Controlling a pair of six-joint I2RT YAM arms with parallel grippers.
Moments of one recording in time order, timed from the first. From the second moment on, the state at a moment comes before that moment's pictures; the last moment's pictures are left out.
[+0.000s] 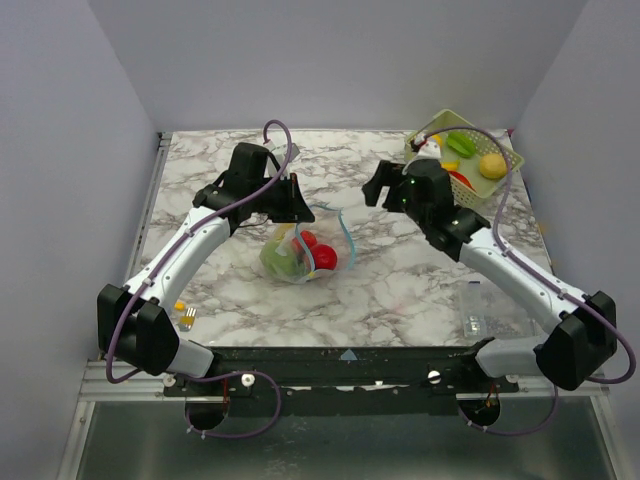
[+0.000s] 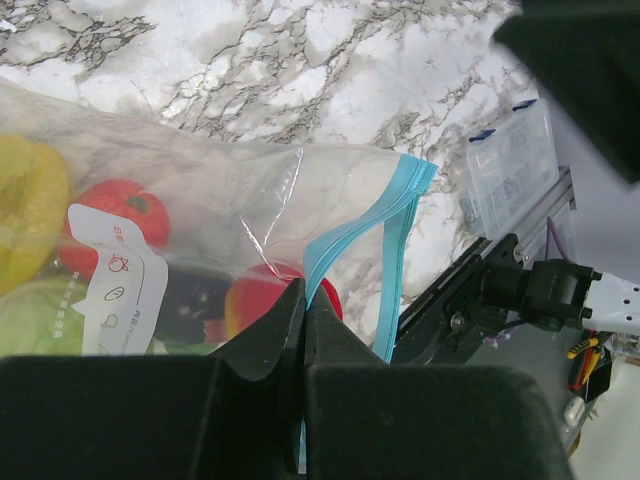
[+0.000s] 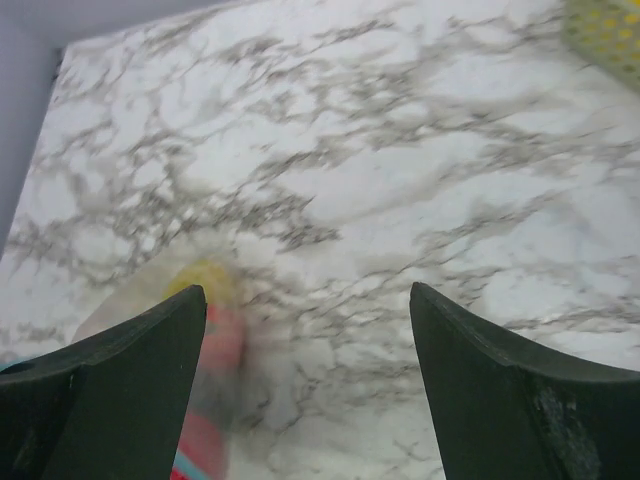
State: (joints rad) left arm -0.41 1.42 1.28 -0.55 0.53 -0.42; right arm 0.63 1.32 1.10 -0.17 0.25 0.49
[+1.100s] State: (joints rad) left arm -0.41 1.42 1.28 -0.55 0.56 -0.43; right arm -0.05 2.27 2.03 -0.40 0.49 0.24
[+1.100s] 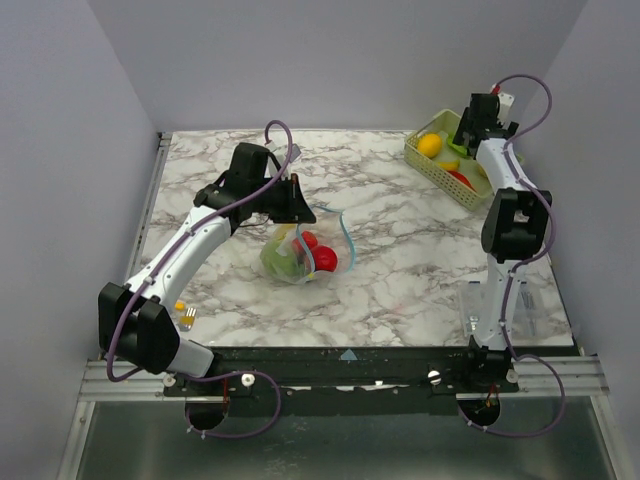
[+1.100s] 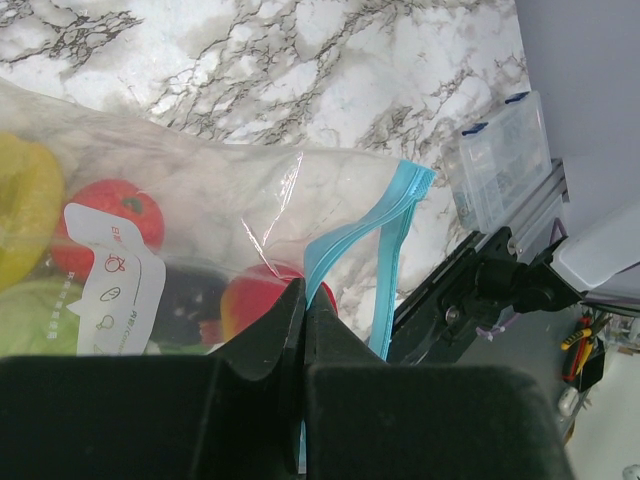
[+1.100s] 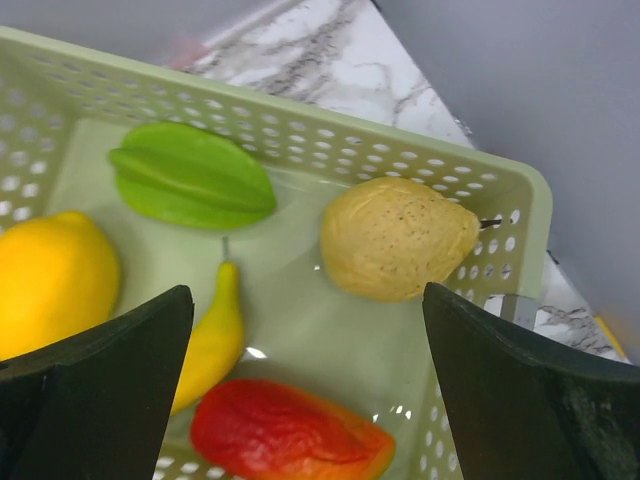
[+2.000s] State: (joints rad) left arm -0.41 1.45 1.28 -0.54 0.59 -0.44; right arm -0.07 2.46 2.04 -0.23 0.70 0.00
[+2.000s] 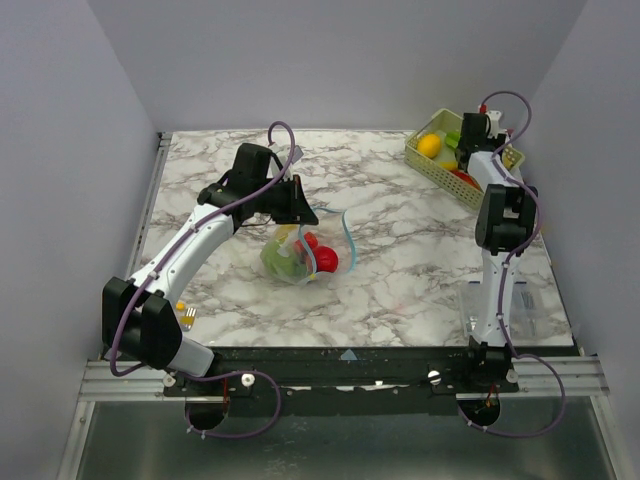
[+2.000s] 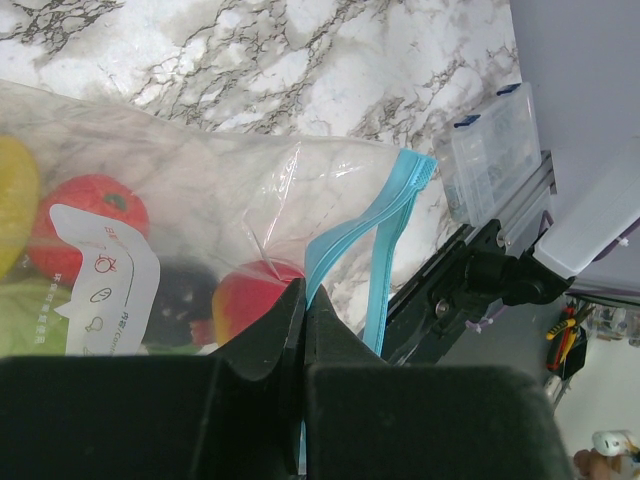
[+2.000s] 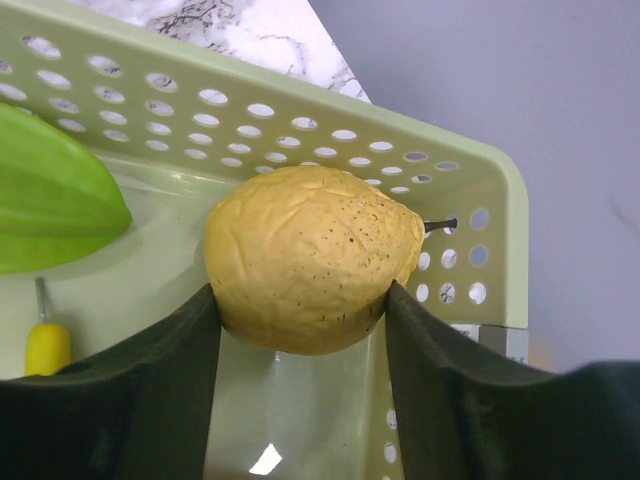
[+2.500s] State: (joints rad) left arm -0.41 1.45 1.28 -0.54 0.59 -0.44; right arm -0.07 1.97 1.67 -0.21 0.34 0.25
